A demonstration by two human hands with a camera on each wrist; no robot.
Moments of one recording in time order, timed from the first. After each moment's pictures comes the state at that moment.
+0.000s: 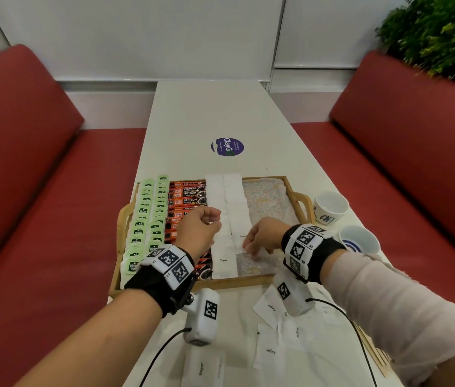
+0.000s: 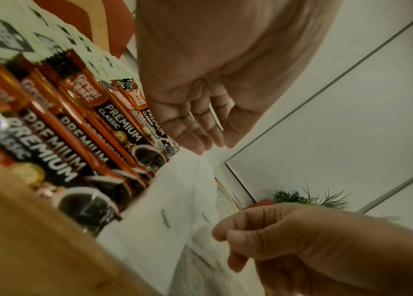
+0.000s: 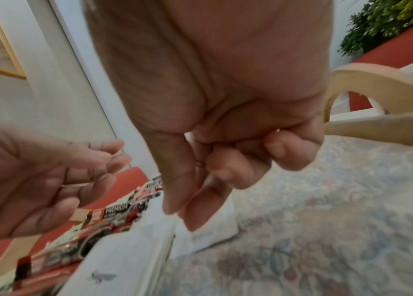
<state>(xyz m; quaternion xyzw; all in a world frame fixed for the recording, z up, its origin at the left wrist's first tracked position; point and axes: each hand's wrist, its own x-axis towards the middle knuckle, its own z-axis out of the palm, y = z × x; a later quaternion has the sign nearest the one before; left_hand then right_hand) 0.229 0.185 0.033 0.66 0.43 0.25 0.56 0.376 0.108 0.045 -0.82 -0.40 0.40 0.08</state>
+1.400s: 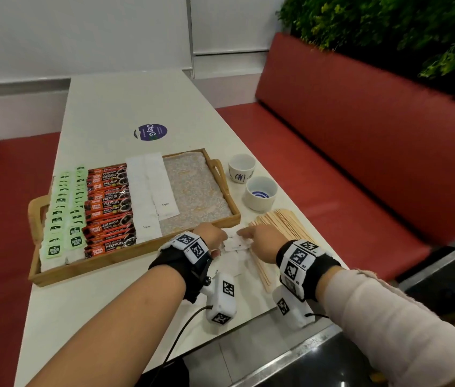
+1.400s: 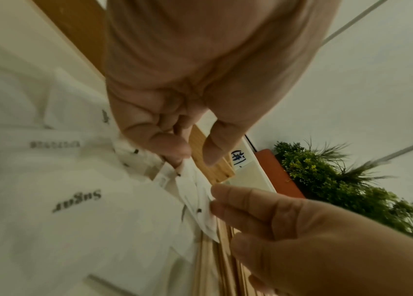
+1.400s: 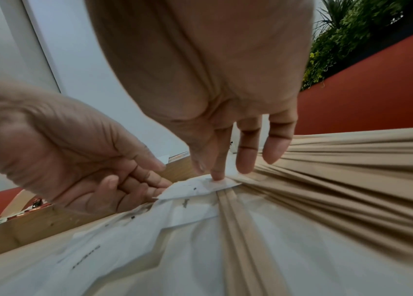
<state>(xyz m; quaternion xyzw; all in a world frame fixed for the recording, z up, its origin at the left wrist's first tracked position) 0.309 0.030 0.006 0.68 0.46 -0.08 0.57 0.389 -0.094 0.013 -0.89 -0.36 0.27 0.10</state>
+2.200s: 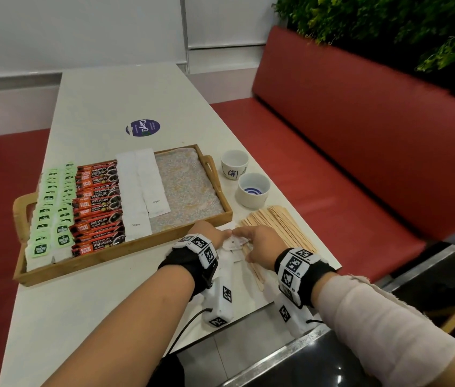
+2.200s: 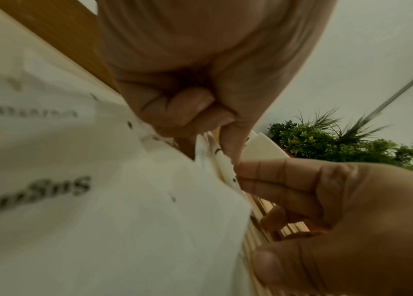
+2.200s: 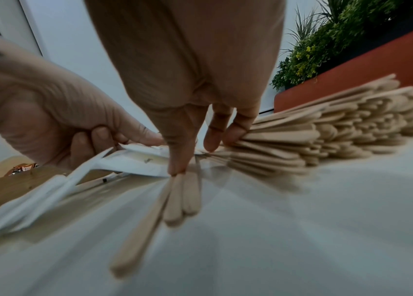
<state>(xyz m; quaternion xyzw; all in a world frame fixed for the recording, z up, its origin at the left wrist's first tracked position) 0.326 0.022 -0.010 0.81 0.44 -0.15 0.35 0.393 -0.113 -0.005 -0.86 -0.38 0.26 0.21</state>
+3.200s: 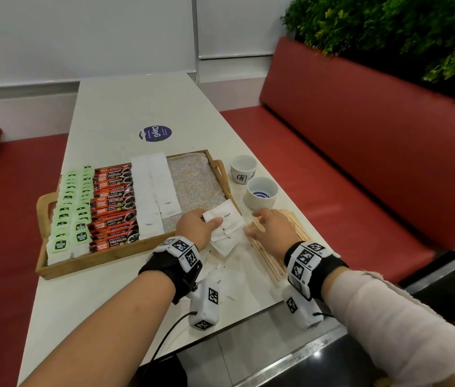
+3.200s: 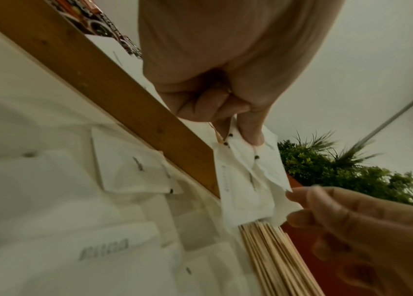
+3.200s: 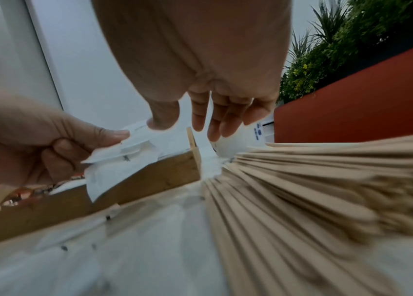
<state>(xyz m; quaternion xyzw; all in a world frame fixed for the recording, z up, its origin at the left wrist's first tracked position) 0.290 0.043 0.004 0.78 0.39 0.13 0.48 0.395 -0.108 0.016 -0.91 -0.32 0.15 0.23</state>
